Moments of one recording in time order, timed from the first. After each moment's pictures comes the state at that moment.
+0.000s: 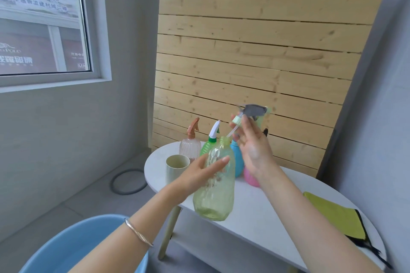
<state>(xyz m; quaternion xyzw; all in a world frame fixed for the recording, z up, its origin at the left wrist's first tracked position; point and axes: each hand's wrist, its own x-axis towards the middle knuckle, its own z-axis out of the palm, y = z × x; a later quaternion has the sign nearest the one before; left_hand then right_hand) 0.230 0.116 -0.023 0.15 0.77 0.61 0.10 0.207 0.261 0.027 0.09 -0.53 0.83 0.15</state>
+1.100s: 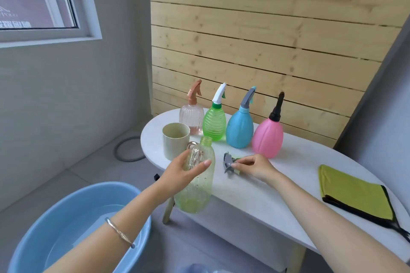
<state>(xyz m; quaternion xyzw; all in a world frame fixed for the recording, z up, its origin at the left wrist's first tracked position) 0.178 0.091 -0.142 0.06 0.82 0.56 0.06 0.130 0.345 -0.151 -0.01 -0.88 0.47 -0.09</state>
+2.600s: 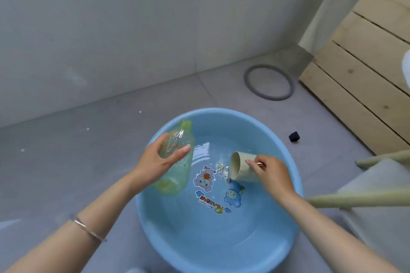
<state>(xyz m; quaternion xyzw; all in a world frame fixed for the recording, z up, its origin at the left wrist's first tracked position) 0.229 -0.275 -0.390 -0.30 0.75 0.58 -0.06 0.061 -0.042 -0.443 0.22 -0.93 0.28 -0.10</state>
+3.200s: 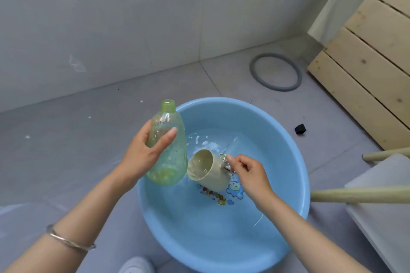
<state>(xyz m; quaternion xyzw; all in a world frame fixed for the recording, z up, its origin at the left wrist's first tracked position) 0.243 -0.284 -0.397 -0.32 0.68 0.65 -0.14 0.118 -0.081 -0.447 0.13 -0.81 0.50 -0.28</state>
